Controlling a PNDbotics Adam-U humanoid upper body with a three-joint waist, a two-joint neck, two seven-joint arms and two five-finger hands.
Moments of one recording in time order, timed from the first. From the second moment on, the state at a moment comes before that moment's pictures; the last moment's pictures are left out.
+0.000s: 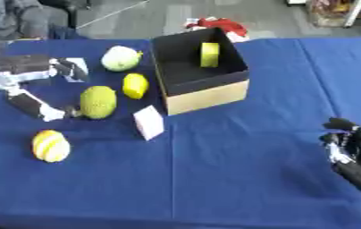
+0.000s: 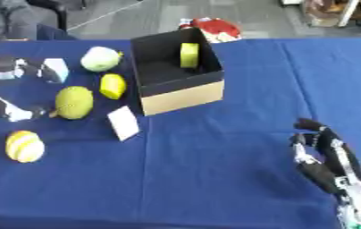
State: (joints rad) left arm -0.47 0.87 -0.22 -1.34 -0.60 -0.48 -0.62; right arm -0.12 -0.23 0.03 -1.54 0.14 -0.25 0.06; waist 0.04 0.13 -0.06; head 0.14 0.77
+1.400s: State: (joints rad) left arm -0.42 0.87 -0.21 -1.21 -0.67 -0.38 -0.72; right arm -0.12 -0.23 0.02 -1.54 0.15 -0.25 0.06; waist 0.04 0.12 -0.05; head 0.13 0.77
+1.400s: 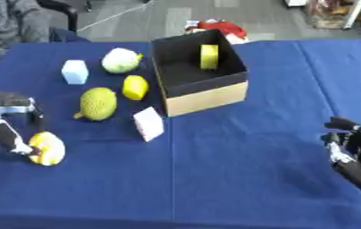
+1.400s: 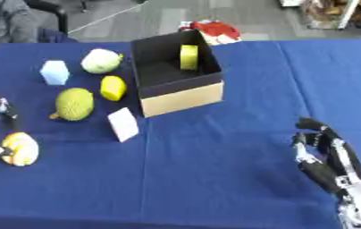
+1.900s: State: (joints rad) left arm -0.41 0.87 -0.16 -1.26 -0.59 -0.36 -0.75; right arm -0.11 -0.23 0.02 -1.54 0.15 -0.25 0.06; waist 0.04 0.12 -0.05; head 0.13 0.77
